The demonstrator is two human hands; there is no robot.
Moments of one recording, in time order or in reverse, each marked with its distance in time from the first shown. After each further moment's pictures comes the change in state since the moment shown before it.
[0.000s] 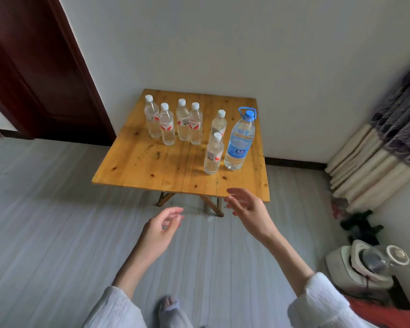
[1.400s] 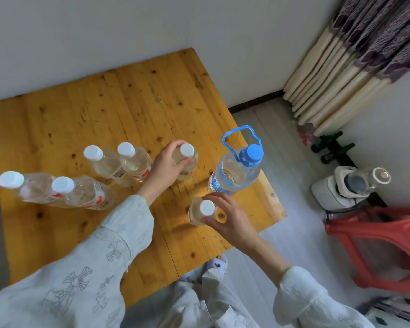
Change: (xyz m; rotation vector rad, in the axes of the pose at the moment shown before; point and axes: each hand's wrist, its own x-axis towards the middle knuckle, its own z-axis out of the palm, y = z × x) left_hand 0.539 0.001 0.075 0.216 -0.467 0.223; right_hand 0.321 0.076 0.036 -0.273 0.195 0.133
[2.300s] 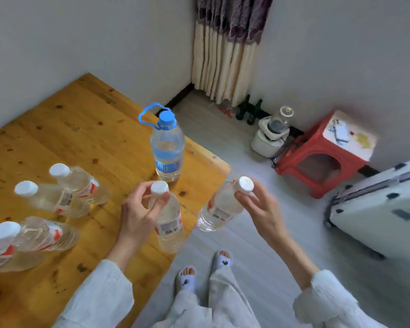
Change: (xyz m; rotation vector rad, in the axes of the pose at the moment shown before) left_hand -0.152 0.041 0.003 -0.093 -0.233 0.276; right_hand -0.174 -0.041 -0.016 0.576 0.802 0.332
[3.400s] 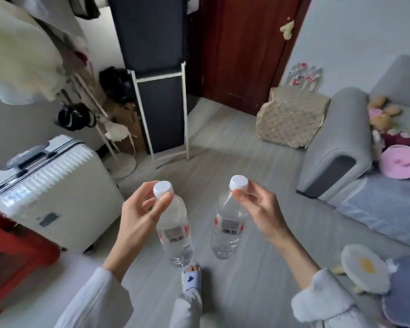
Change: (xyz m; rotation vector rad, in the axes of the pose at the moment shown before) left_hand -0.526 0.363 0.586 -0.281 -1.623 0.538; right_hand -0.651 0.062 -0.508 0.034 1.634 0.173
